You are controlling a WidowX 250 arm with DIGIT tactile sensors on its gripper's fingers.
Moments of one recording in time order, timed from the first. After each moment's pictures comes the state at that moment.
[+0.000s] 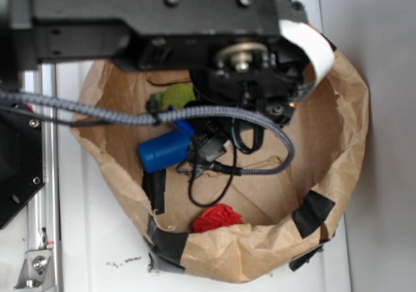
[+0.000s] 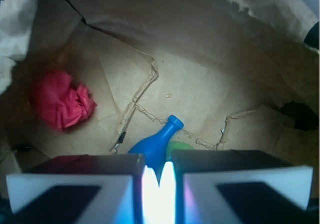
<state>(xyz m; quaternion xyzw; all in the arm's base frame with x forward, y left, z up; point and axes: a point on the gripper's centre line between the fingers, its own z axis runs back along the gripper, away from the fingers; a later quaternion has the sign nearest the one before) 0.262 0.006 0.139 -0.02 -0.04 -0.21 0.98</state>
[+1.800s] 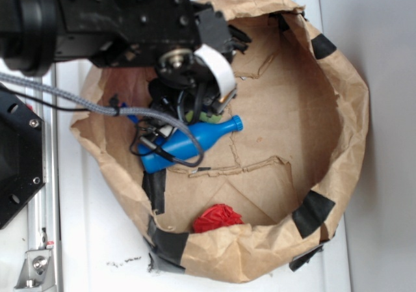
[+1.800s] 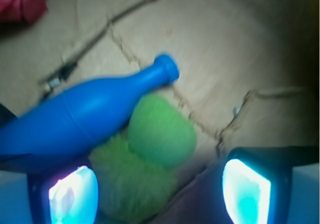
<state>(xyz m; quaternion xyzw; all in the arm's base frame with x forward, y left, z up) 0.239 0.046 0.049 0.03 -0.04 -0.35 0.94</state>
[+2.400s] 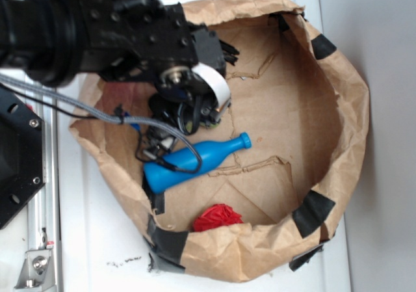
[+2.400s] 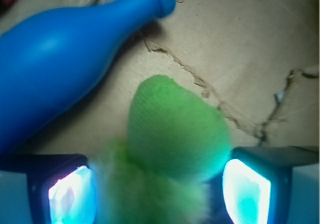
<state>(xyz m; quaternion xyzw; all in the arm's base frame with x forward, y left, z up) 0.239 0.031 0.028 0.00 -0.05 -0.29 0.96</state>
